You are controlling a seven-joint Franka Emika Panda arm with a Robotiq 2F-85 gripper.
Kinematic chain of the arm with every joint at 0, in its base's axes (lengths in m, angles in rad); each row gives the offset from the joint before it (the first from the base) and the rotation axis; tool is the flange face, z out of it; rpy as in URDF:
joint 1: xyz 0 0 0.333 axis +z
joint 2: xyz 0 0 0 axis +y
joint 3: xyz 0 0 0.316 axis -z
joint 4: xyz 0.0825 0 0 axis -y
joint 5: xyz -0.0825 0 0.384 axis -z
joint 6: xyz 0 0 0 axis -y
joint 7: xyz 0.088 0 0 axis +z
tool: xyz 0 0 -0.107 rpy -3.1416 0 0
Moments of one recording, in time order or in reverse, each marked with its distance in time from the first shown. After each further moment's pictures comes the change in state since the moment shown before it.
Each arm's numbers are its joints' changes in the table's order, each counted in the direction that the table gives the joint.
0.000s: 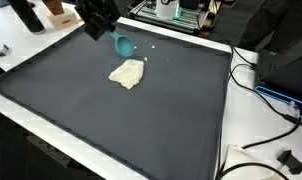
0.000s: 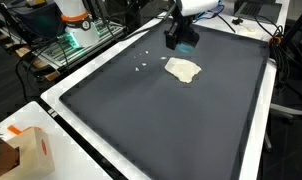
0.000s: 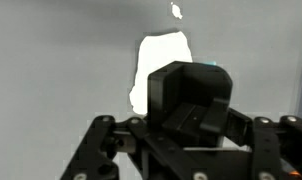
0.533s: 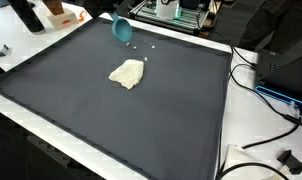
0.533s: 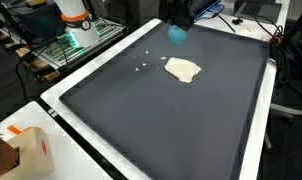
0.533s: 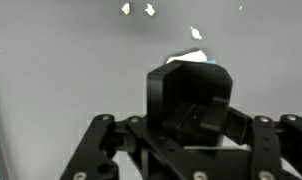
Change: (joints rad) arm 0.097 -0.099 0.012 0.022 0.272 -0.133 -0.325
